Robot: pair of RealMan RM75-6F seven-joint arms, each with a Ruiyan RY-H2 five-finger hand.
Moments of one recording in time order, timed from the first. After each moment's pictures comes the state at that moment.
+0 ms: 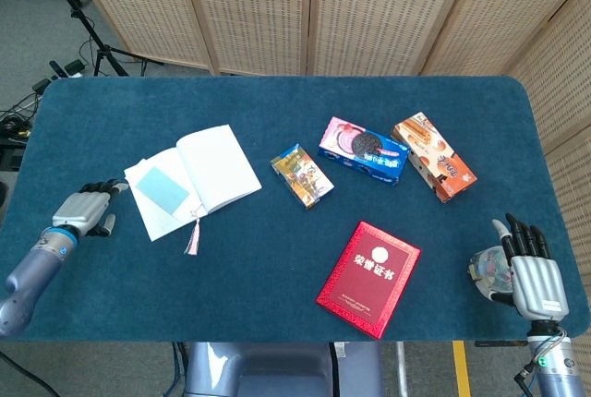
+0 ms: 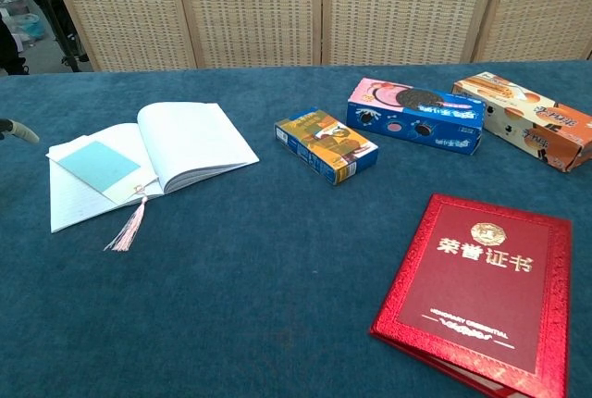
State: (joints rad) left arm -0.71 -1.12 -0.04 -1.46 0.80 0.58 0.24; right arm 0.10 -1.20 0.08 -1.62 -1.41 1.42 -0.13
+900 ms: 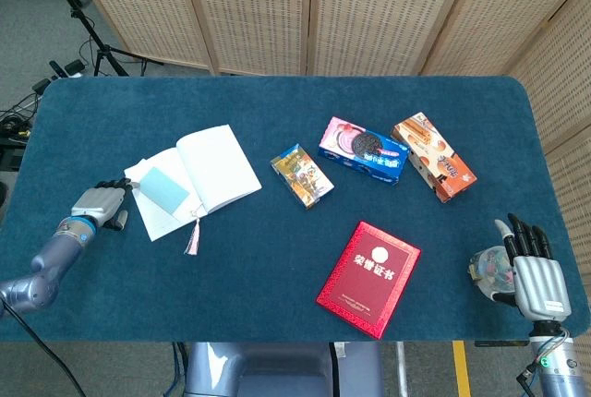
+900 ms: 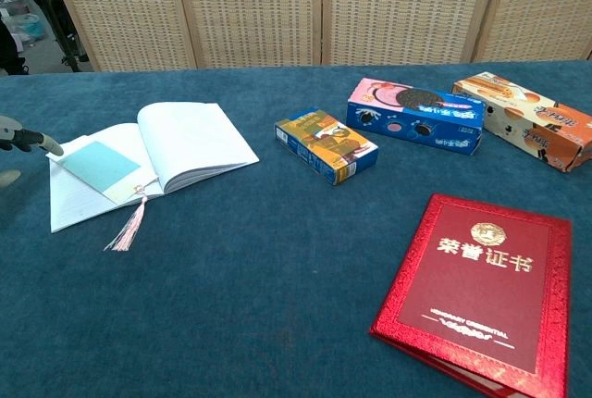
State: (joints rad) left arm -0.85 -1.23 0.05 -1.32 0.64 0.51 0.28; right arm 0.10 -1.20 0.08 -1.62 -1.41 1.42 -0.12
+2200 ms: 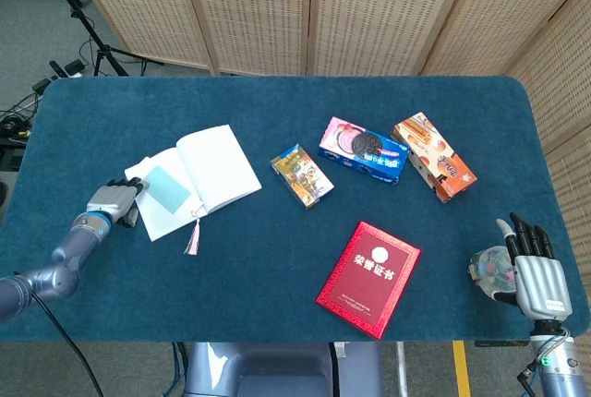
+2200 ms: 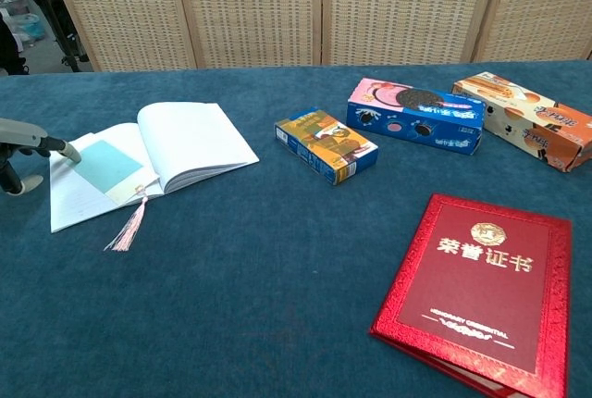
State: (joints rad) left arm -0.96 -1.32 0.14 -1.25 0.50 0.51 0.32; right arm 0.10 -1.20 0.08 -1.61 -1.40 1.42 -0.12
